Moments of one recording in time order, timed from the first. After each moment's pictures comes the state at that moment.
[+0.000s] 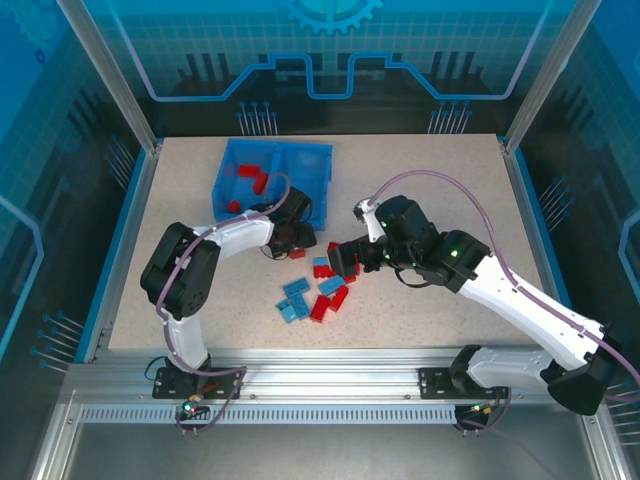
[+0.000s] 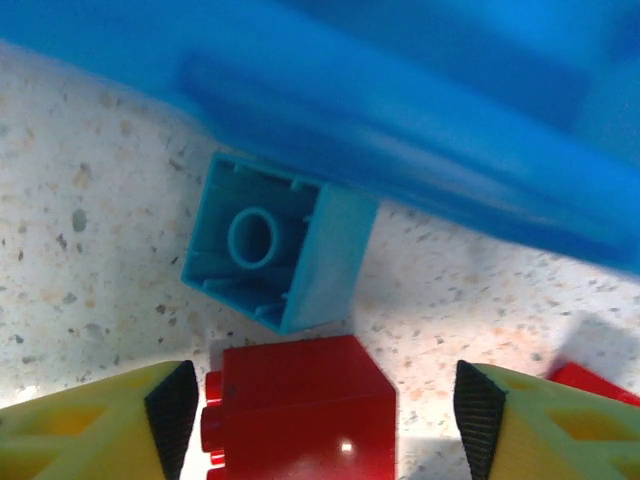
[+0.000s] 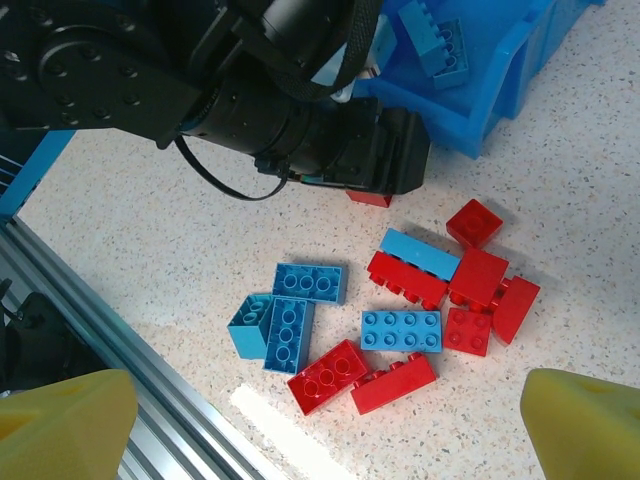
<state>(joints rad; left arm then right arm) -0.49 1.87 1.20 -0.53 -0.04 -0.82 0.82 1.16 1.20 -0.76 -0.05 0.40</state>
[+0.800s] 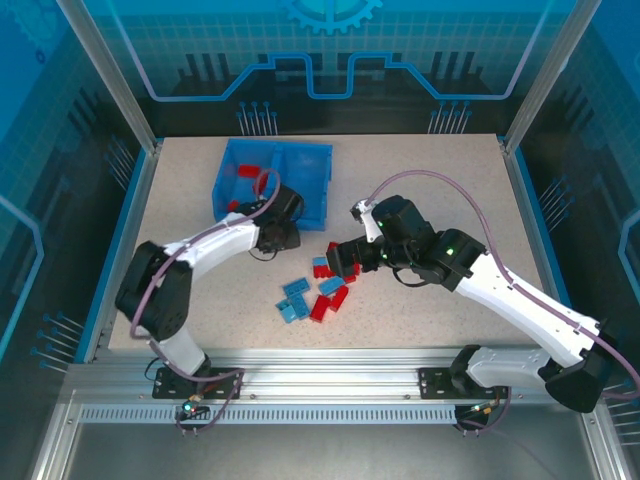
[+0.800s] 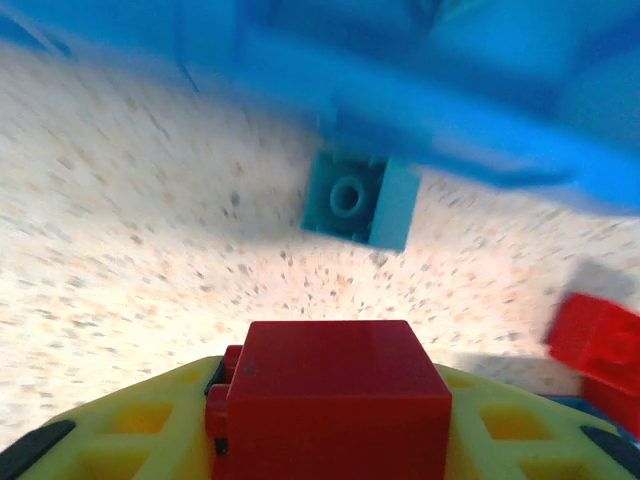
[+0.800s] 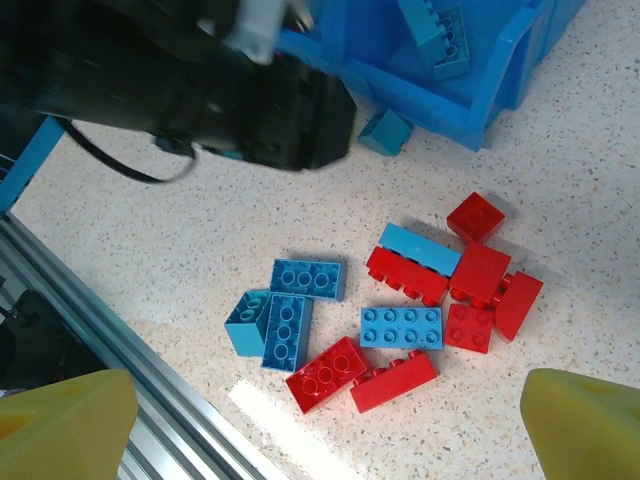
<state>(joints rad) -0.49 1.64 1.18 -0.66 -0.18 -0.72 0.82 1.18 1.20 -0.76 -0.05 0.41</state>
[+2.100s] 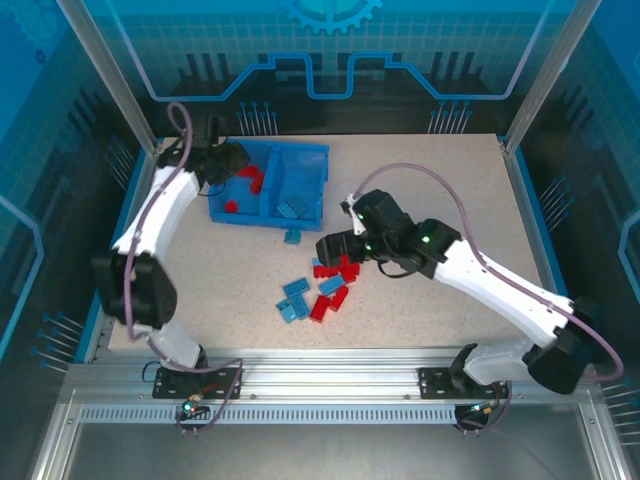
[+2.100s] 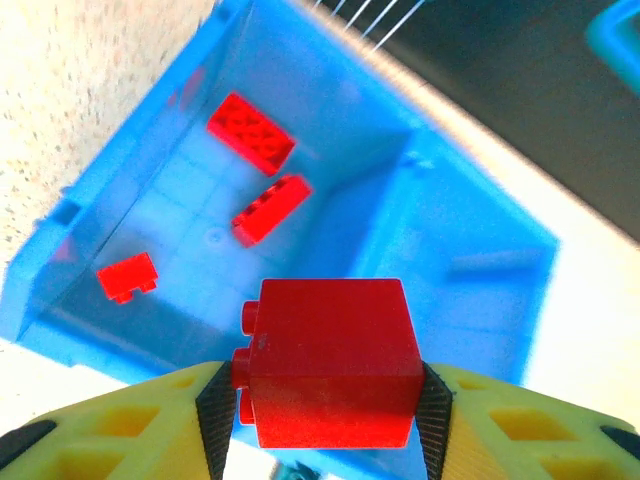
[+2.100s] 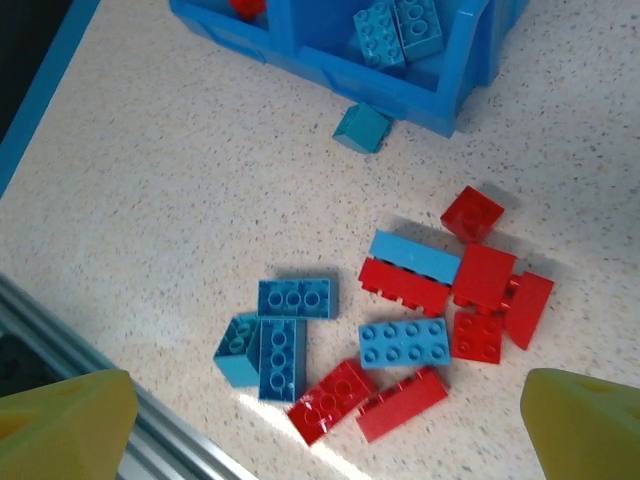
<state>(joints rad) -0.07 1.61 1.57 -0.71 0.04 -0.69 0.82 1.36 1.27 -0.74 -0.01 0.52</state>
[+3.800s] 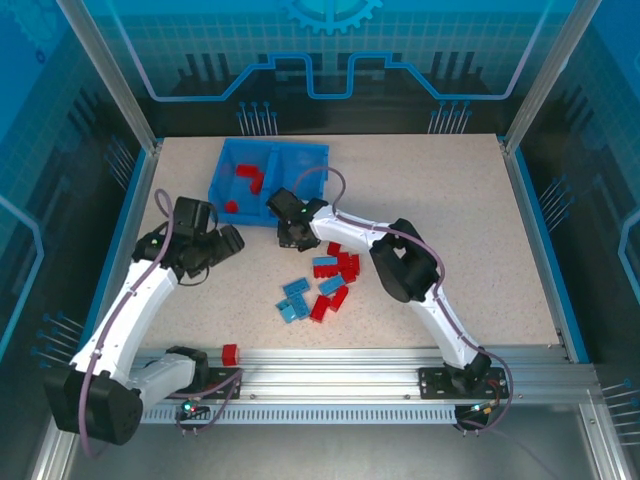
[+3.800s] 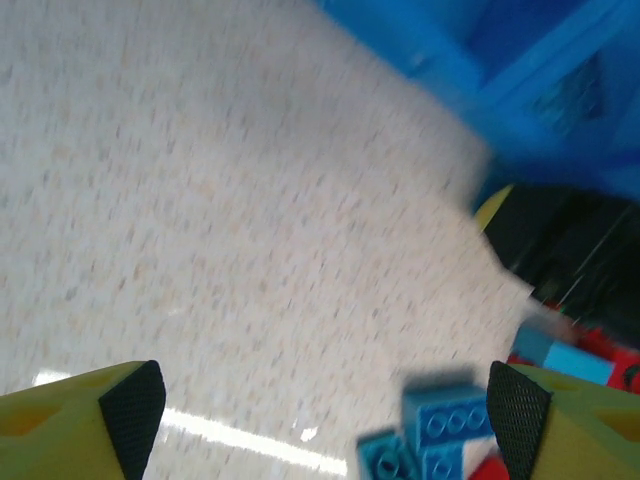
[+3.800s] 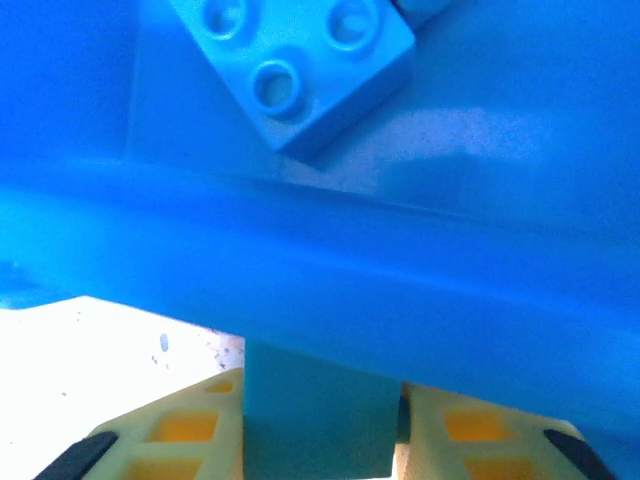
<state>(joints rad) -0.18 1.06 0.96 -0.99 -0.04 -0.75 0.82 2.36 1.91 -0.69 0.11 0.80</state>
